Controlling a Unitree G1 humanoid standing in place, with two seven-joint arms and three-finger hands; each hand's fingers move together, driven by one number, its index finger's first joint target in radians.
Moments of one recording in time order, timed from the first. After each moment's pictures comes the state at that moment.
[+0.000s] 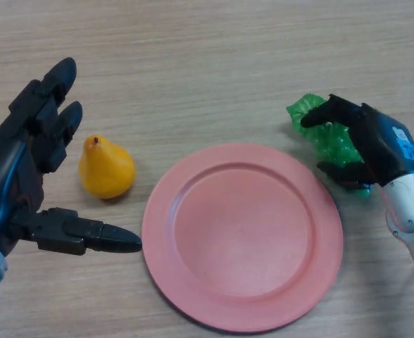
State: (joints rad) left arm -0.03 0.28 0.21 -0.68 -0.19 0.60 -0.24; right arm -0.57 -0.31 0.06 0.80 -0.63 -0.35 -0.17
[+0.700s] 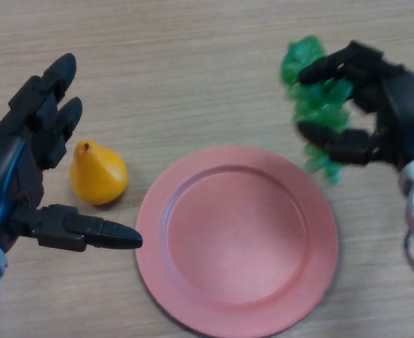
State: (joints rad) left arm -0.05 0.28 0.21 -0.68 -0.20 0.60 -0.23; right arm -0.32 -0.21 0.06 -0.21 -0.05 0.35 0.11
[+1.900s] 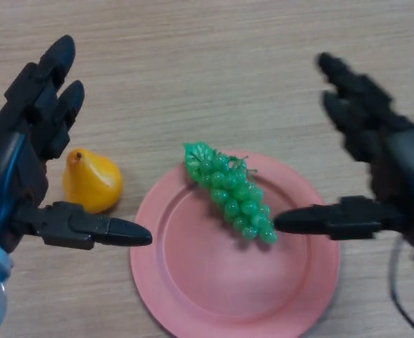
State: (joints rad) left arm -0.01 0.27 0.19 -0.75 -0.21 0.57 -0.18; right arm -0.03 -0.21 0.03 -0.70 0.01 0.51 0.14
